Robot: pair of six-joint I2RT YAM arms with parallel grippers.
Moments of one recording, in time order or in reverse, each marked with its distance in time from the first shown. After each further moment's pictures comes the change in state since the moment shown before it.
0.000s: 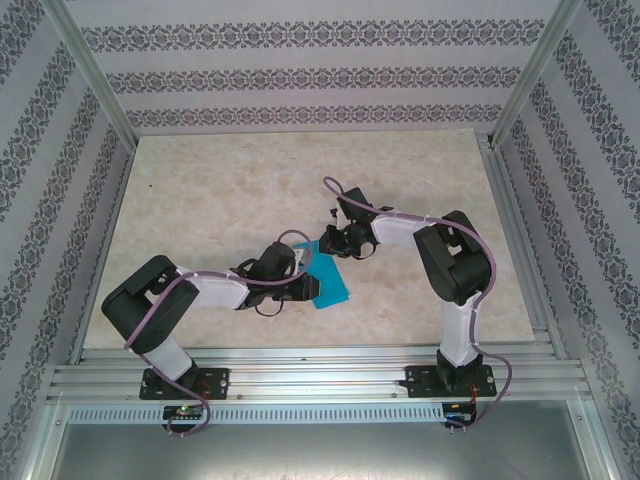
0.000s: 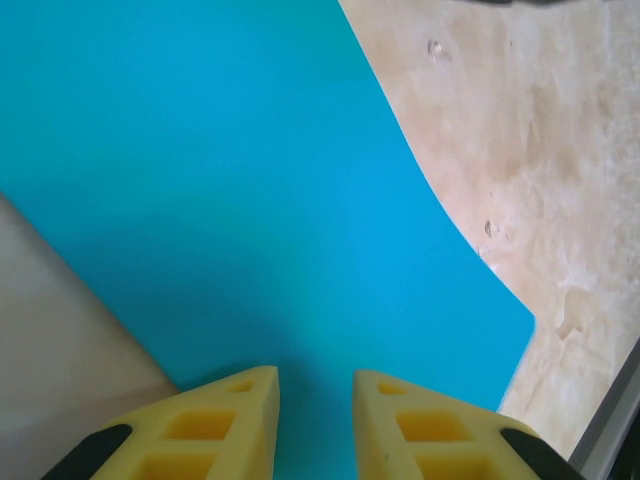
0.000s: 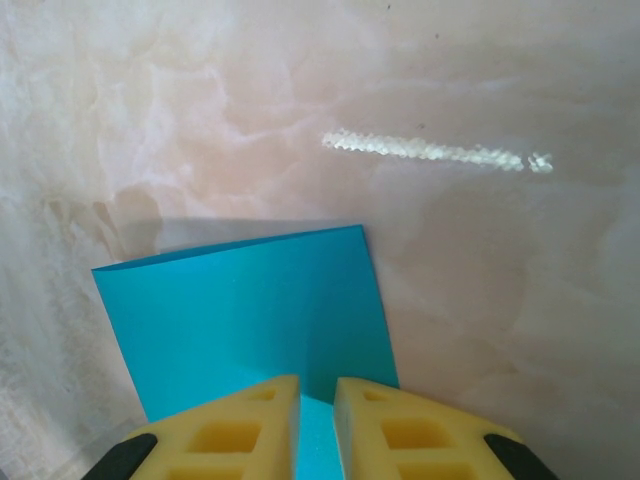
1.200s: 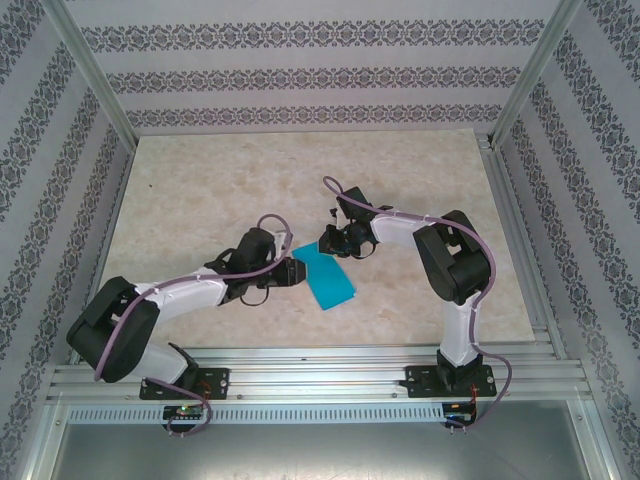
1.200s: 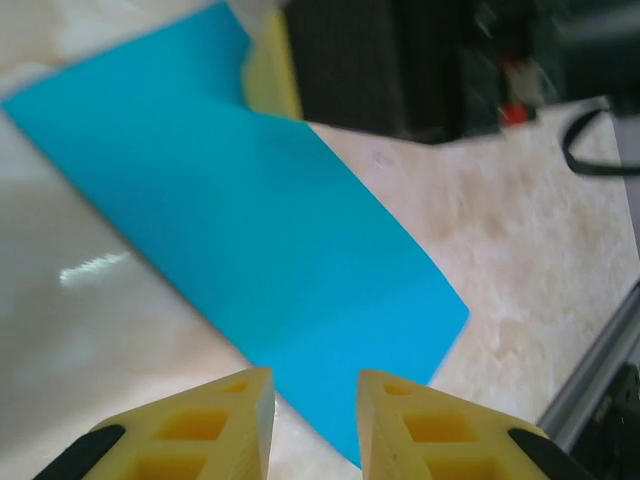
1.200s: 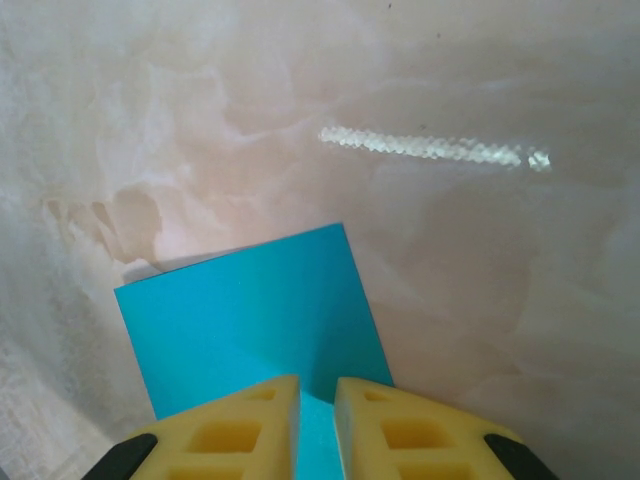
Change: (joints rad) left arm 0.139 -0.208 0.010 -0.148 0.010 0.057; right arm 0.000 0.005 0.012 -0.016 -0.001 0.000
